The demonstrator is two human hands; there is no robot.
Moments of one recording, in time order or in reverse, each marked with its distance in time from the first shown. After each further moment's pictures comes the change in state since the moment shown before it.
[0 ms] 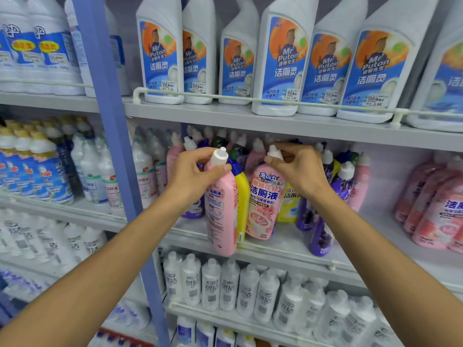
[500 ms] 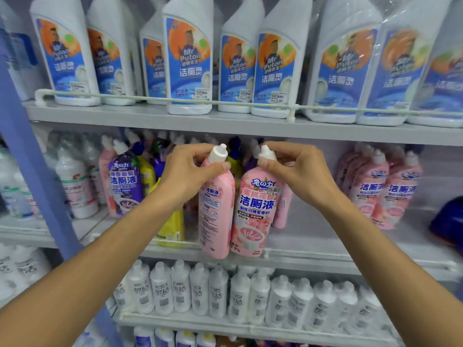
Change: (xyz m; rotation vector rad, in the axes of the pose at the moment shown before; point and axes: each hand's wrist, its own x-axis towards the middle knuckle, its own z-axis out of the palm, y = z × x) left_hand -0.002 0.049 0.130 0.057 -0.126 0.085; right_hand -0.060 0.032 -0.148 0.115 -0.050 -0.016
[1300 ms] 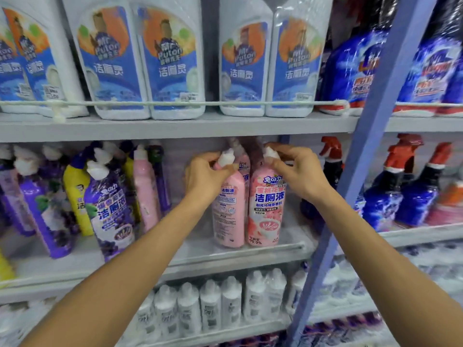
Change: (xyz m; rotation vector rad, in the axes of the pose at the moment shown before) left_hand 0.031 0.081 0.379 -0.037 0.001 -0.153; right_hand -0.068 0.206 -0.286 -0.176 0.158 0.187
